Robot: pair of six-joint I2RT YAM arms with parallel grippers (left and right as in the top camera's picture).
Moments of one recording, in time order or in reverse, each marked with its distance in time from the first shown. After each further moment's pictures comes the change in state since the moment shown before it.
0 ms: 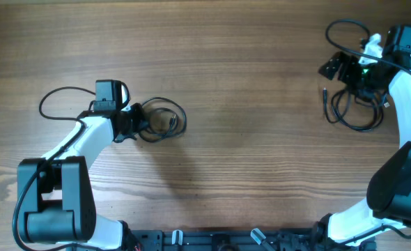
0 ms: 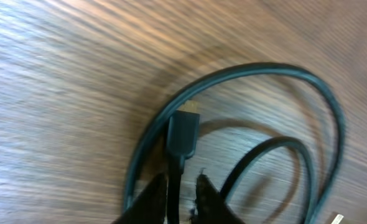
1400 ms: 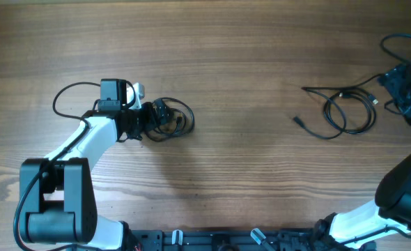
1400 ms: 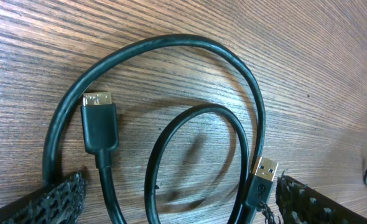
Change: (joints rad) left arm -0.036 -0.006 0.000 0.031 0.227 0.068; right arm -0.178 0.000 -0.029 0.078 0.634 0.407
